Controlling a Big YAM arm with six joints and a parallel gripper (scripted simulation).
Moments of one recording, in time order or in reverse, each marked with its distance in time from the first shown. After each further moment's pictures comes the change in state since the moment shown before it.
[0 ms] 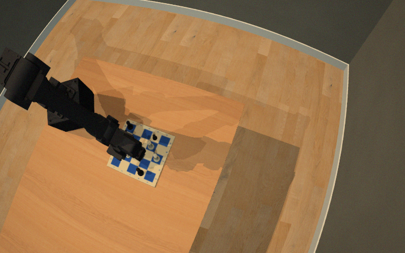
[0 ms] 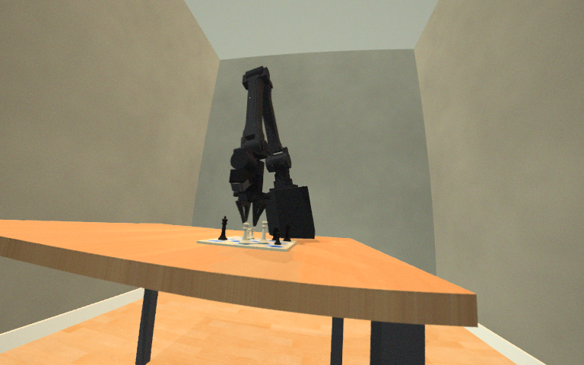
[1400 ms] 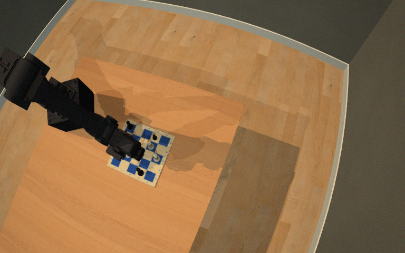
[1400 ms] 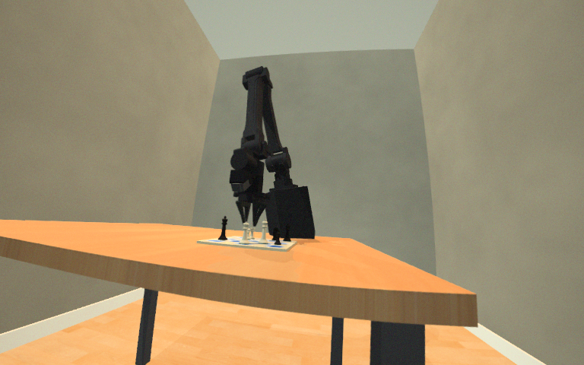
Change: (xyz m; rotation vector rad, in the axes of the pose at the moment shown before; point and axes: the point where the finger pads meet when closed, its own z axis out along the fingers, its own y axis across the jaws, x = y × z) arm 0.003 -0.001 0.001 0.000 0.001 0.000
